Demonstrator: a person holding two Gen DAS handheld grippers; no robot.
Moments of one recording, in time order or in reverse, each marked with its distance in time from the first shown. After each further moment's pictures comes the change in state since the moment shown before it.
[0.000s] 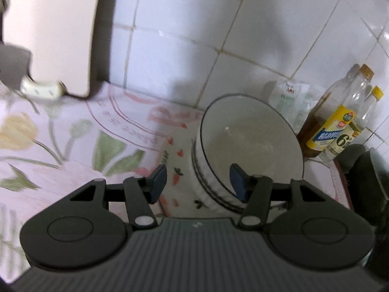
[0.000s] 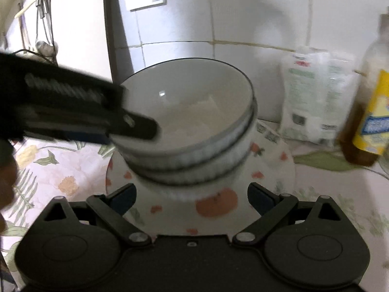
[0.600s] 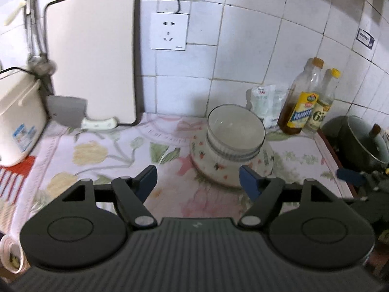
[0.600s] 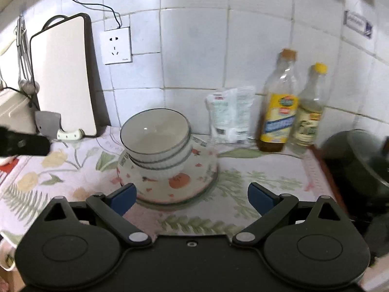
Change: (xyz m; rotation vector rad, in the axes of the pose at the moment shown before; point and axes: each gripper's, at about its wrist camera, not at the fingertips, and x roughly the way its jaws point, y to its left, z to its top) left arm -0.192 0.000 -0.028 0.180 -0.050 0.064; right arm -0.171 0.050 0.000 0.125 -0.039 -0.273
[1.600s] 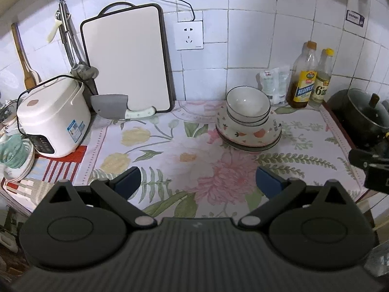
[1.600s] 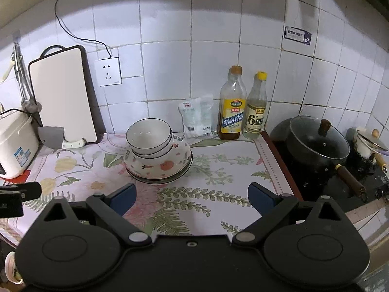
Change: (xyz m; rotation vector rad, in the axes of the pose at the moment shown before) left arm -0.119 0.001 -0.032 0.103 0.044 0.128; right arm -0.162 0.016 -0.004 0.106 0.013 -0.129
